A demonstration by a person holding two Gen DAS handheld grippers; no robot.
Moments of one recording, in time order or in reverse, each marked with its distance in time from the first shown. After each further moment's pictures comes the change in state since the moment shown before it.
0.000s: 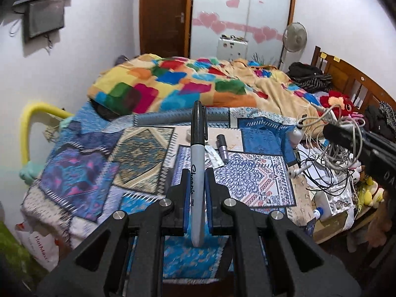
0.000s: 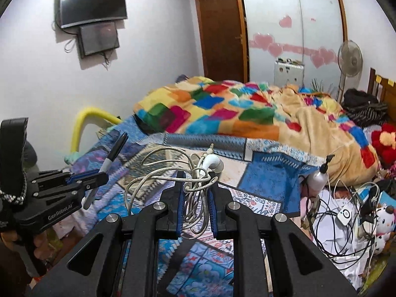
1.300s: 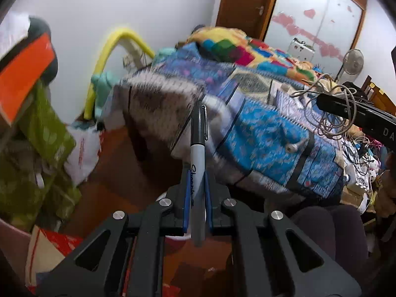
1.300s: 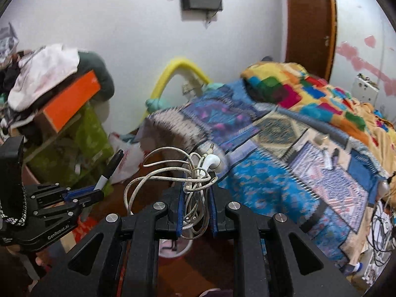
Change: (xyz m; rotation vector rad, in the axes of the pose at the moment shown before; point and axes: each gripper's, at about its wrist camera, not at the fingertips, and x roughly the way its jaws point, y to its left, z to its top) left arm -0.174 0.184 -0.252 -0.351 0.113 0.212; right arm -0.018 0.250 -0.094 -0.289 0.188 0.324
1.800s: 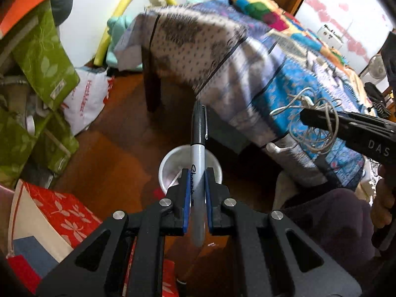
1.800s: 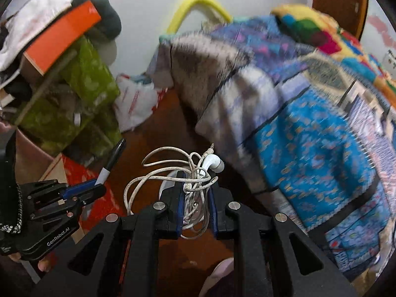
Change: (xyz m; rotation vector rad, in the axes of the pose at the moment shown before) left arm 0.076 0.050 -0.060 -0.140 0.213 0.045; right arm 0.122 0.036 -0.051 -0.014 0.341 0.094
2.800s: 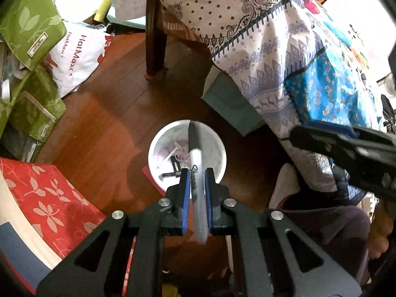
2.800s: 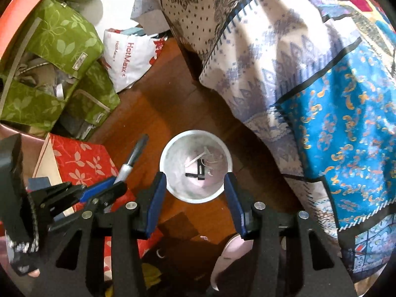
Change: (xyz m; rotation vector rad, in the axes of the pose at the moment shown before) left arm 0.089 0.015 0.016 -0.133 0.189 -0.014; right arm 0.096 -0.007 0.009 0.038 0.290 0.060
